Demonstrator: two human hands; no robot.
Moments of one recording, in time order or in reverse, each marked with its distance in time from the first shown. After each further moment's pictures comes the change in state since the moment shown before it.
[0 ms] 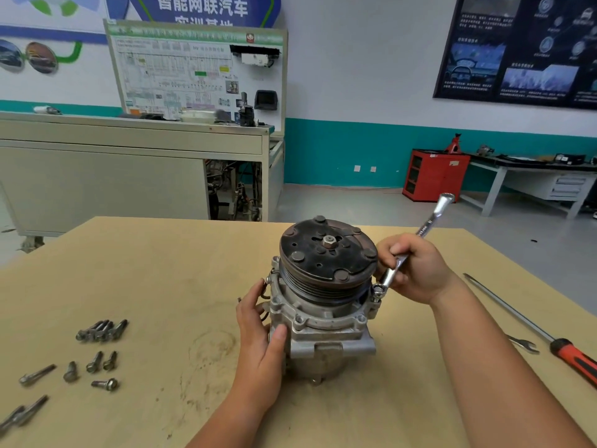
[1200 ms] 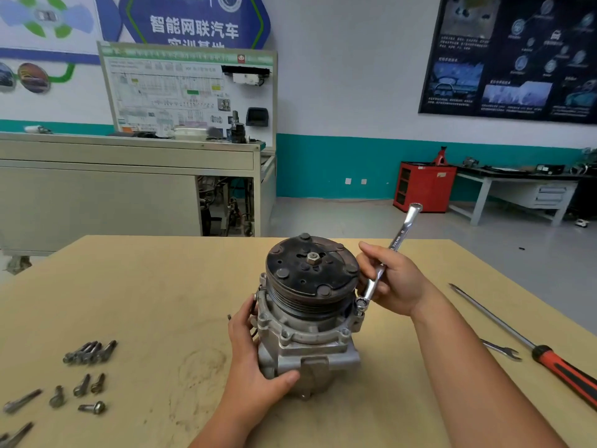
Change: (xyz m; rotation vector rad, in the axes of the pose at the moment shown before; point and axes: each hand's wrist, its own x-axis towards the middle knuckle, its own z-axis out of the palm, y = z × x) left_hand 0.001 0.005 -0.006 -0.058 -0.132 -0.017; right_hand -0.003 -0.001 0.005 0.000 0.080 0.058
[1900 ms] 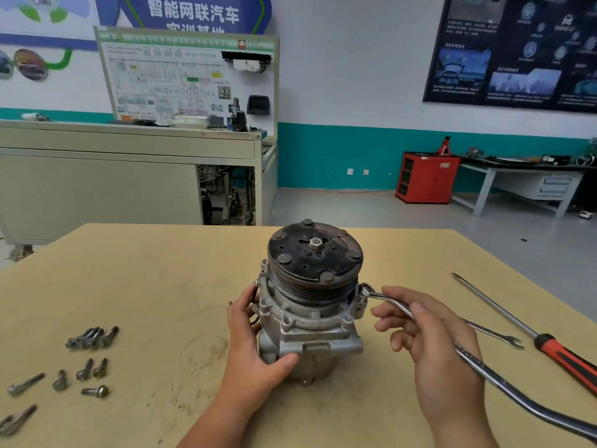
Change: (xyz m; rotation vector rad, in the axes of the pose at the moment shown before) left_hand -0.001 0.000 -0.002 0.027 0.026 0.025; right_hand -0.089 0.050 0.060 -0.129 0.650 -0.531
